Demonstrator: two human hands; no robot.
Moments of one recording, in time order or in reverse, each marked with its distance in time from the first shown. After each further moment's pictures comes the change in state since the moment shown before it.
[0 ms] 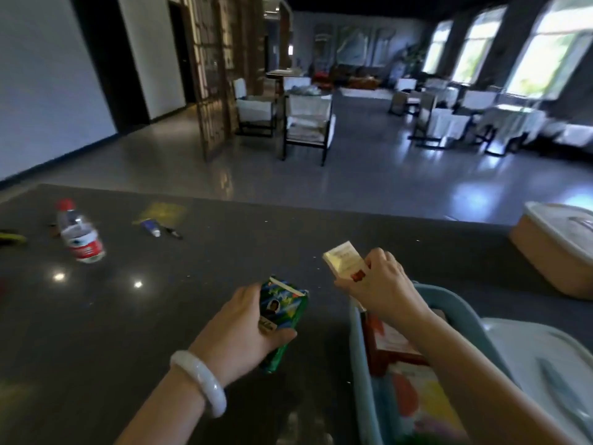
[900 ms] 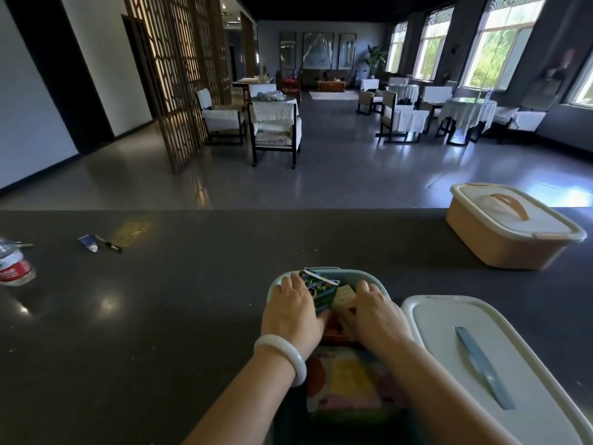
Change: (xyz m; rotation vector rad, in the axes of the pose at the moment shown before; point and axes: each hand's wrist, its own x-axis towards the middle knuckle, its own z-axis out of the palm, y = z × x) left_hand 0.058 0.150 0.156 0.330 0.142 0.060; right_hand -0.050 0.134 -0.036 -0.269 0.037 0.040
